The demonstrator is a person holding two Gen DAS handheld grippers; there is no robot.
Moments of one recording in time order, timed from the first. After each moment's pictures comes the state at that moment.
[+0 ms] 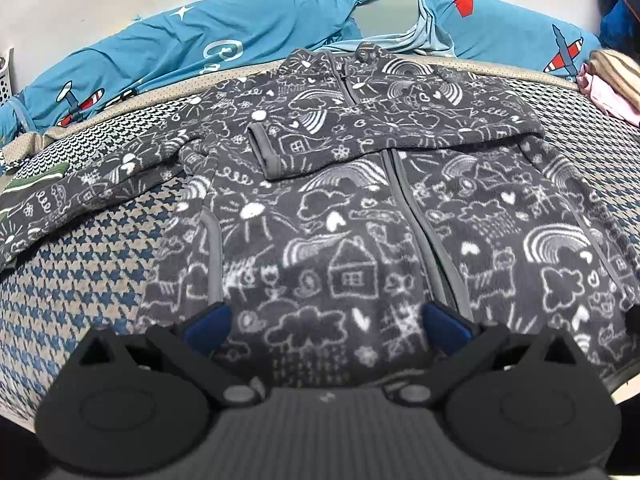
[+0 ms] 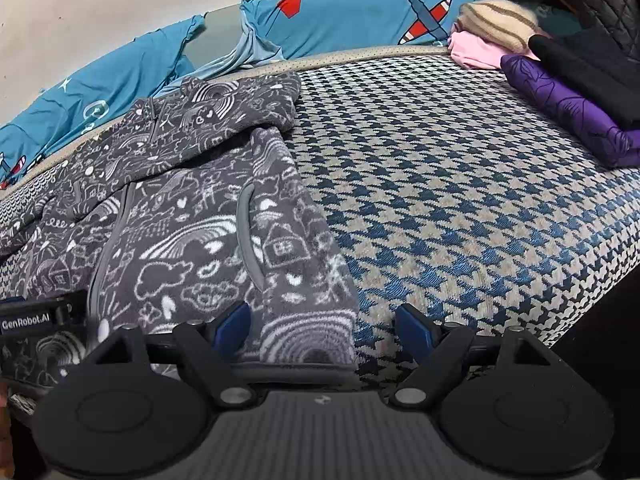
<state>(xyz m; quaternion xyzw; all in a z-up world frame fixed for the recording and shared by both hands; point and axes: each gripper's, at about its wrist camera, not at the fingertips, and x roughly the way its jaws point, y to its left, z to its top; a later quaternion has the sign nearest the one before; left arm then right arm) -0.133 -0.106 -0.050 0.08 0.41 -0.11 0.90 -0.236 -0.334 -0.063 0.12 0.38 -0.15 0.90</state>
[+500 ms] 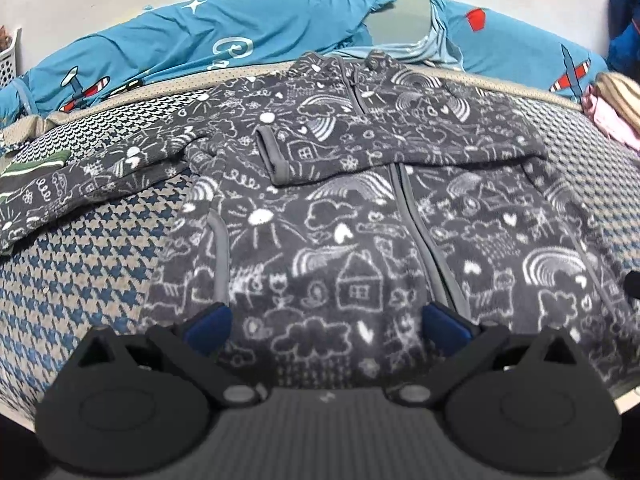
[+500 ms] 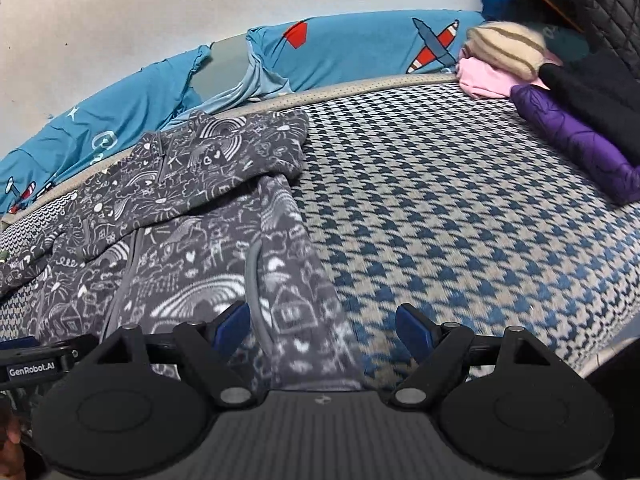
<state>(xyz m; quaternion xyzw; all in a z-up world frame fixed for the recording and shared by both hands) -0.127 -0.097 -0.042 0.04 0.41 -0.11 0.91 -0.215 -0.347 -0.044 0.13 0.35 -0.13 0.92</state>
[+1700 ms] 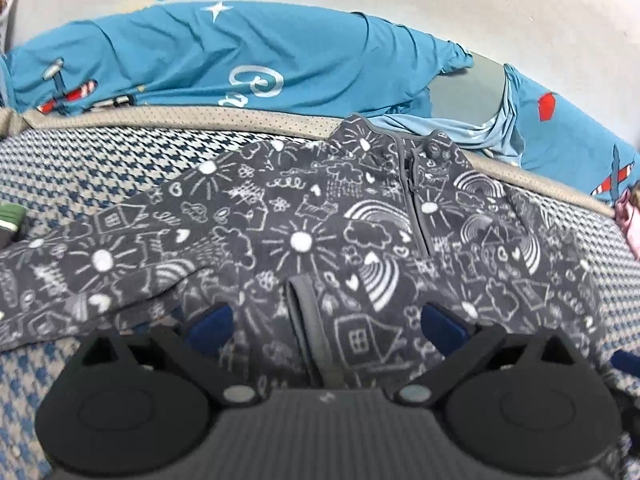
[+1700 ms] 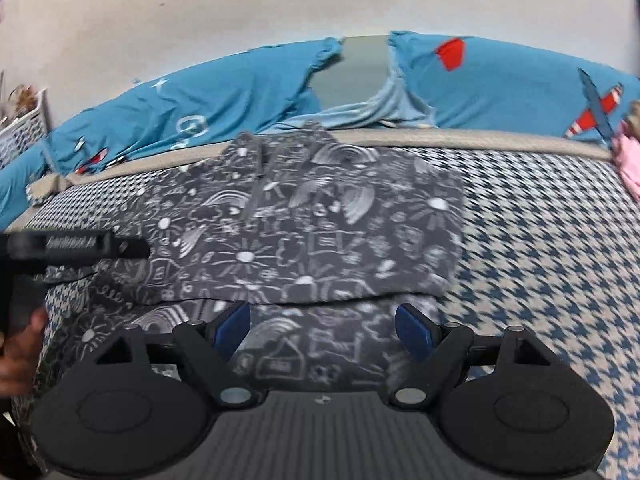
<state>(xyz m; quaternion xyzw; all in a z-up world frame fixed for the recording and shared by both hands) 0.038 -0.068 -0.025 -0.05 0.41 -0.12 0.91 -0.073 -0.323 -0.034 0.05 0.34 0.04 0.94</state>
